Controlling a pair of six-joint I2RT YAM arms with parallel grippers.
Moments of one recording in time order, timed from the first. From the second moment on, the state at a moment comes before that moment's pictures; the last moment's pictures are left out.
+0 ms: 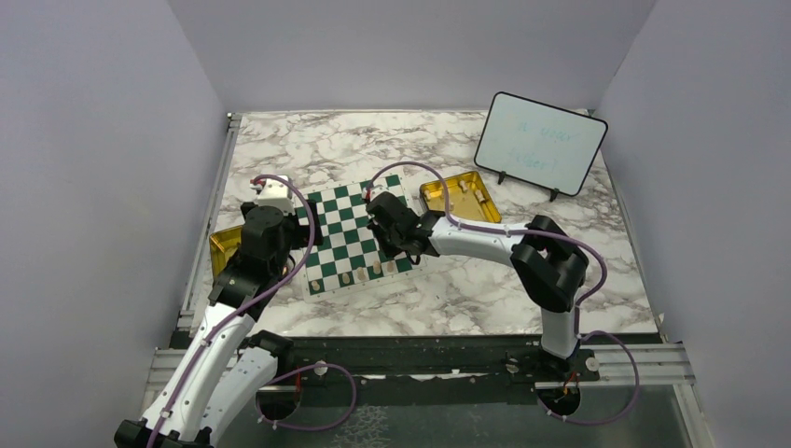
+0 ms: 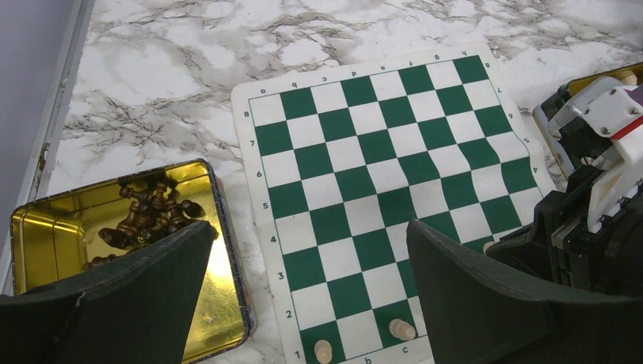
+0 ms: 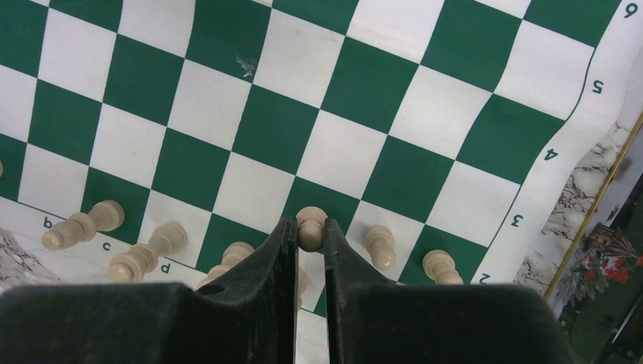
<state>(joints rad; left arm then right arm) -0.34 0.68 0.69 -0.40 -0.28 -0.19 0.97 1.93 1.33 -0.29 0.17 0.29</state>
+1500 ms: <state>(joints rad) -0.34 0.68 0.69 -0.40 -0.28 -0.19 0.98 1.99 1.35 -0.31 0.19 0.29</state>
